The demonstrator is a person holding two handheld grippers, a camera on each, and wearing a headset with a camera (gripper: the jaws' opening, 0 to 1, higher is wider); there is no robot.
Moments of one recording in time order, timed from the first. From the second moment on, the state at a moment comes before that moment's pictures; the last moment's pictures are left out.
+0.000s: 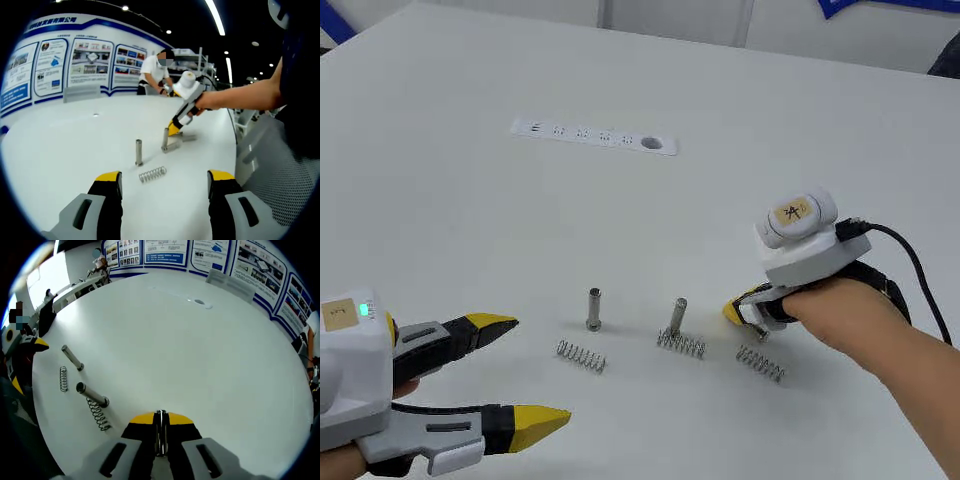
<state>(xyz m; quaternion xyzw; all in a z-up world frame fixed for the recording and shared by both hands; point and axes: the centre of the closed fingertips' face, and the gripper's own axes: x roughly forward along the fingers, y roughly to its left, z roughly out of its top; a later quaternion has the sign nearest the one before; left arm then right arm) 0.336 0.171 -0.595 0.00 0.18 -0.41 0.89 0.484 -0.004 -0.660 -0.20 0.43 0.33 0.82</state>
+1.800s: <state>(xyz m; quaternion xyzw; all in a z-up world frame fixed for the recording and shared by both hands) 0.330 0.168 -0.589 0.01 0.17 -0.41 0.89 0.440 -0.030 -0.617 -0.15 0.36 0.32 0.86</state>
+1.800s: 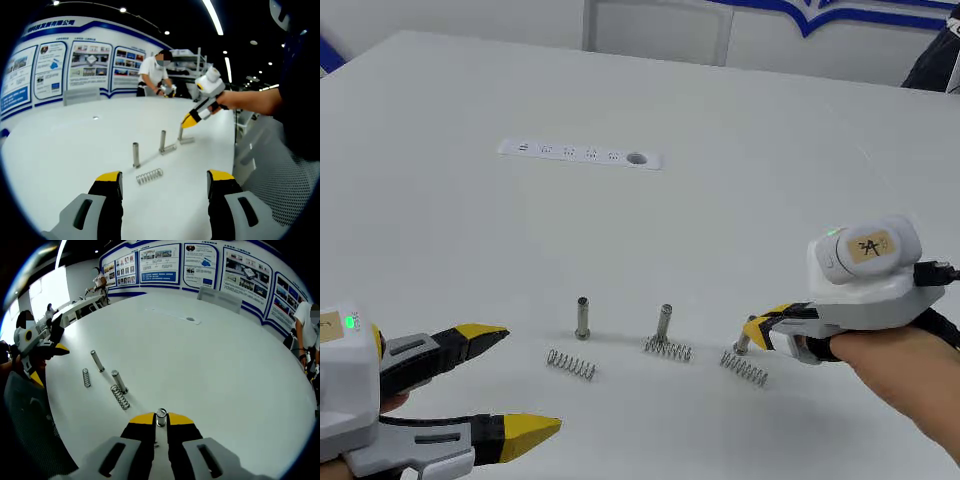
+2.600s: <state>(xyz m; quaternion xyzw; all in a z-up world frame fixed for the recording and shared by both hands) 0.330 0.169 -0.591 0.00 0.17 -0.41 0.89 0.415 -0.015 -0.631 -0.17 0.38 0.37 0.83</state>
